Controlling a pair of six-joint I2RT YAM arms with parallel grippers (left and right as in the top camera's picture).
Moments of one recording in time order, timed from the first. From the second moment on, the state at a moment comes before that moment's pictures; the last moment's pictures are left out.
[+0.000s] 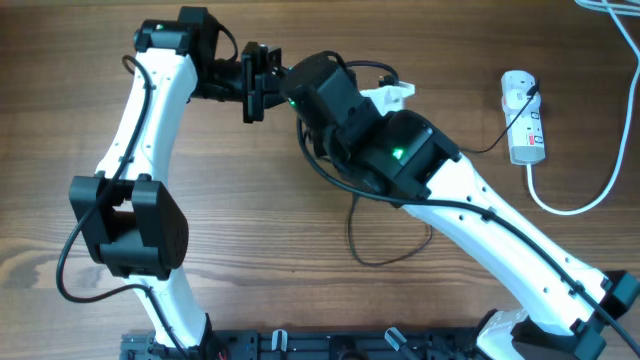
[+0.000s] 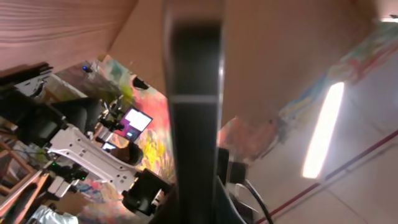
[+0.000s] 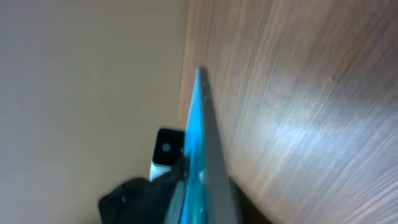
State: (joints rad) left arm -0.11 2.00 1.85 -1.45 1.53 -0.64; right arm 0.85 1.66 1.81 -0.90 0.43 1.95
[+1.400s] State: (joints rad) left arm 0.01 2.00 1.85 -1.38 0.53 -0.59; right arm 0.62 1.90 1.39 -1.04 -0.06 0.76
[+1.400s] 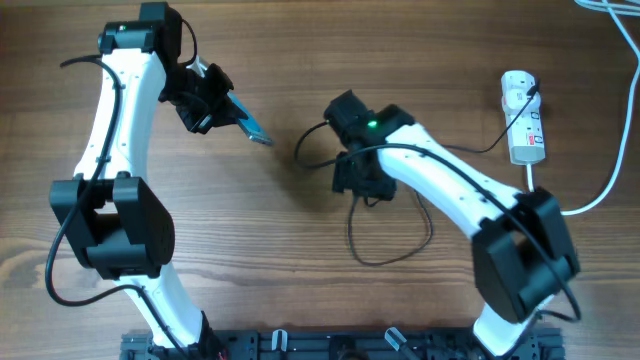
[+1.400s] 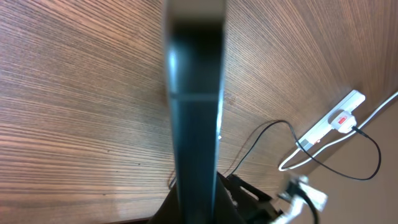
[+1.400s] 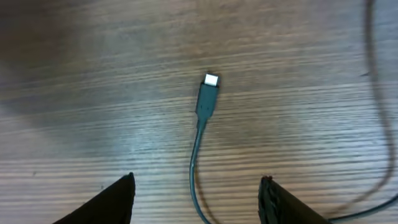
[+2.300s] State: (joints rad) left arm 0.01 2.00 1.85 -1.38 0.53 -0.59; right arm 0.62 2.00 1.30 -0.89 -0.04 0.82
